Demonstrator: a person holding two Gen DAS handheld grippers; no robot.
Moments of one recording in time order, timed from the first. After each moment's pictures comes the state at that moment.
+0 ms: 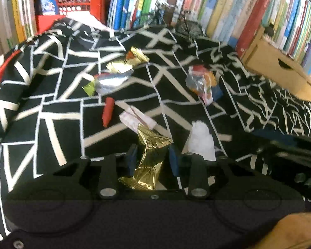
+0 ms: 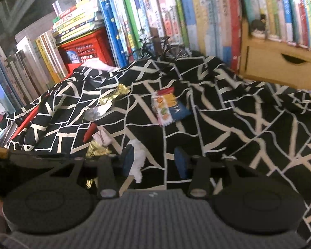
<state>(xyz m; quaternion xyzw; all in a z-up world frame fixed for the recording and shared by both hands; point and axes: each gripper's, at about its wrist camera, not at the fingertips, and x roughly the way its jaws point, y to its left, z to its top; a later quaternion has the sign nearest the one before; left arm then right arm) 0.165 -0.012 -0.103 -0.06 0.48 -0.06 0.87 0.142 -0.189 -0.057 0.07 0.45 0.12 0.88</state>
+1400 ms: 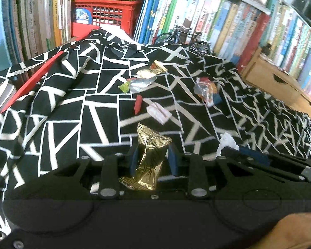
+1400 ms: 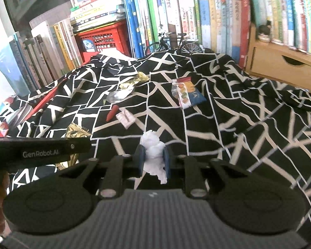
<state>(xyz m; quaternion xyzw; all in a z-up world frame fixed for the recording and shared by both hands) 0.084 0.018 -0.045 -0.08 0.46 -0.03 0.89 0.083 -0.158 -0.031 0.04 0.45 0.12 0.89</state>
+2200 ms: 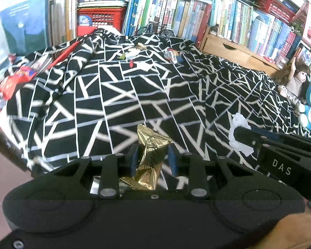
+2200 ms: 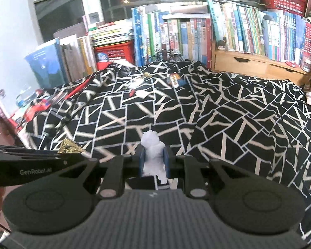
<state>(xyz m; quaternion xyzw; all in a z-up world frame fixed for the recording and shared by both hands) -0.174 0.057 0.006 -0.05 0.43 -0.09 0.89 -0.160 -0.135 0.050 0.04 0.38 0.07 0.92</state>
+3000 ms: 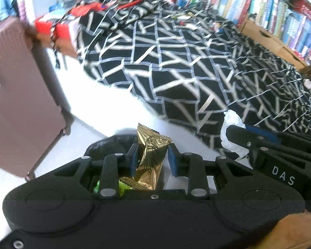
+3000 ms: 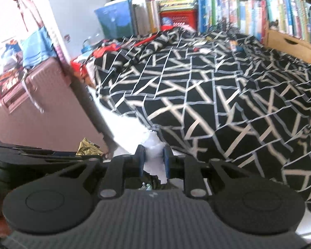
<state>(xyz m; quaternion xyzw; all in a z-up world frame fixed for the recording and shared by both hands) -0.352 0.079 -0.041 -0.10 0.48 0.04 0.87 -0.286 -0.100 0.017 0.01 0.43 0.23 0.87</state>
